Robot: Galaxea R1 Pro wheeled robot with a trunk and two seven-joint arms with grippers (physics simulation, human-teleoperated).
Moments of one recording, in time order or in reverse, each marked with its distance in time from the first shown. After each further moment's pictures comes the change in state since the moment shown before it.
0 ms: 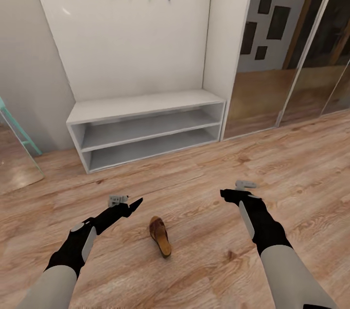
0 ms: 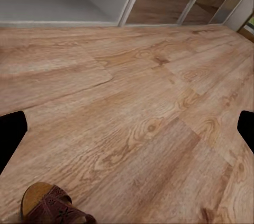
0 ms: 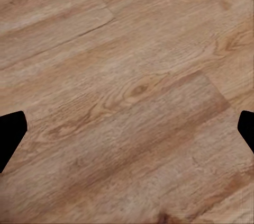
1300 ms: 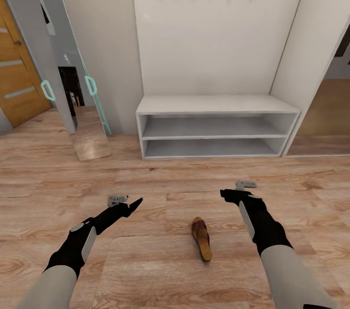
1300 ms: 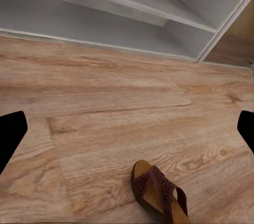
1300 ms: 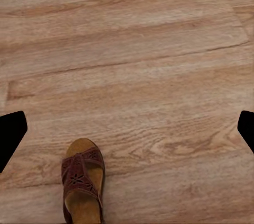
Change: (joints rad) left arm 0.000 0.001 0.003 0.000 0.000 0.000 0.000; right arm 0.000 0.000 -0.001 0.000 0.000 0.000 0.000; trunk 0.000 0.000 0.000
